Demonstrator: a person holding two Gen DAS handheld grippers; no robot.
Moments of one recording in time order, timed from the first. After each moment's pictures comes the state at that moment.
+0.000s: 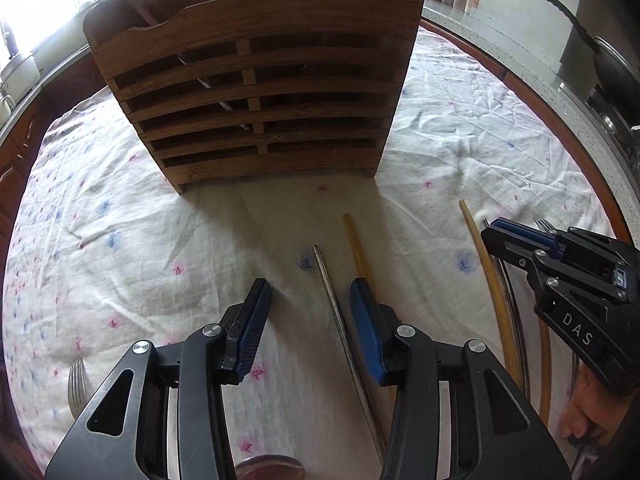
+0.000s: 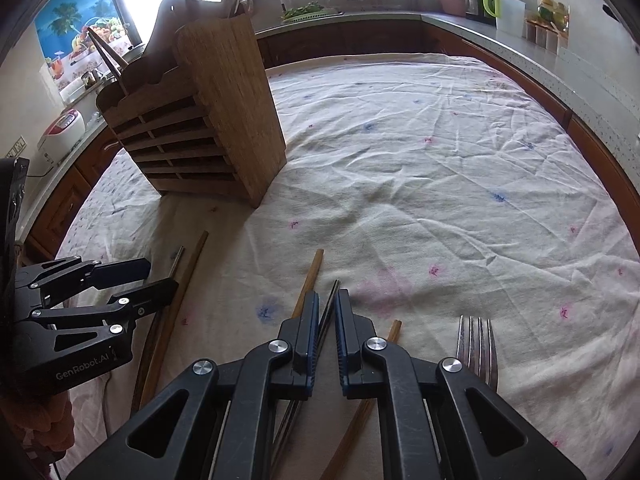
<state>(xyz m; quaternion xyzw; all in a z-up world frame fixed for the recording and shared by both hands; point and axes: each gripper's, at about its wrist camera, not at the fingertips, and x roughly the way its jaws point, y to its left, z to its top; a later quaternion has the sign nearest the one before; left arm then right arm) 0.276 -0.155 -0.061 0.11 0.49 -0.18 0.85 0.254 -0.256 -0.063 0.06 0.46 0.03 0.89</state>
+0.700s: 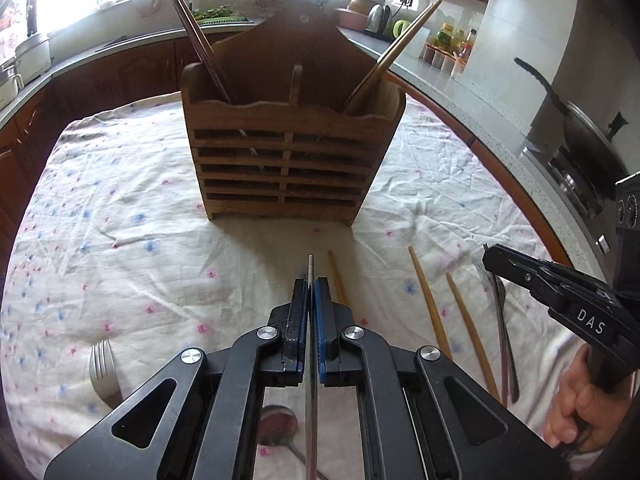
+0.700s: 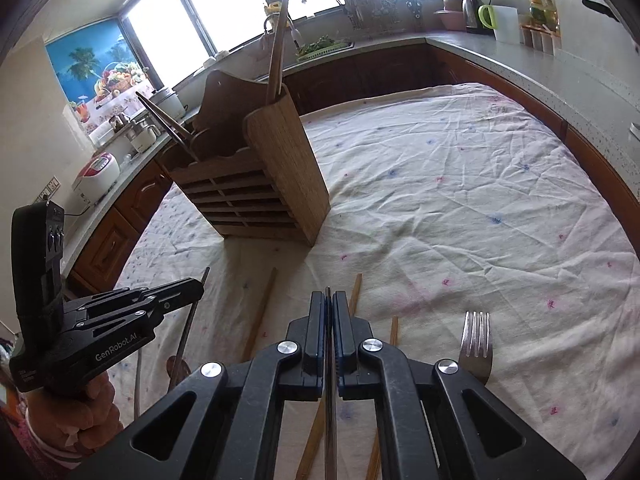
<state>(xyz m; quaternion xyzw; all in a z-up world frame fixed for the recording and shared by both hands) 0.237 -0.100 0.000 0.01 0.43 -0.22 0.88 0.214 -0.263 0.003 0.15 0.39 0.08 0.90</state>
